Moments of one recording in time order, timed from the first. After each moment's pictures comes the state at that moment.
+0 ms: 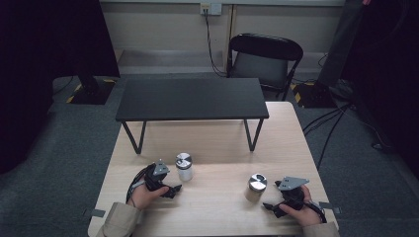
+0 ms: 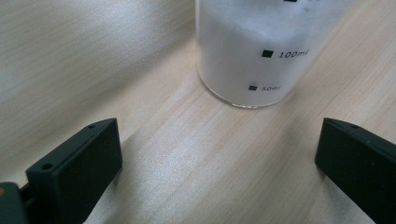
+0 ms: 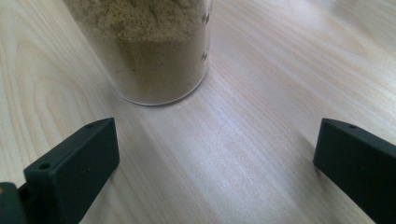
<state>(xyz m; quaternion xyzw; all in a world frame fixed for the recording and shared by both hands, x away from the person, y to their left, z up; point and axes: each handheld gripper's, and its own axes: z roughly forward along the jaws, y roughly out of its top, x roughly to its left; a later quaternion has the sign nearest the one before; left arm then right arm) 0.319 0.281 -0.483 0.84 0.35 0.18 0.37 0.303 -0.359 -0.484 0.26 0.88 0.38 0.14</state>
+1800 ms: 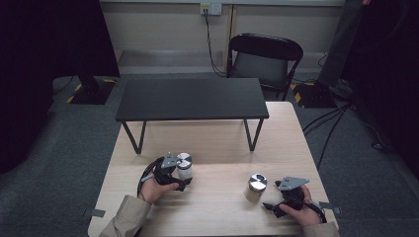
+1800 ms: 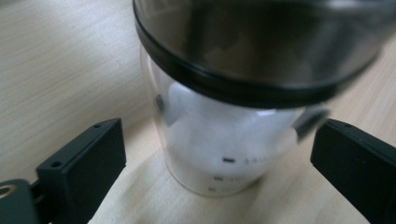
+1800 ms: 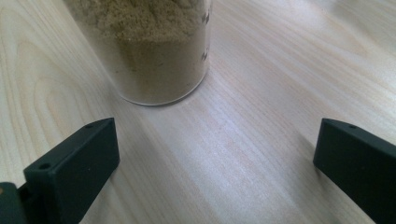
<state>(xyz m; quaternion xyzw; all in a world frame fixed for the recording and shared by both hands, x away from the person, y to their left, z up) 0.337 0.261 -0.475 0.83 0.34 0.16 0.41 0.303 -0.359 -0.484 0.26 0.88 0.38 0.14</state>
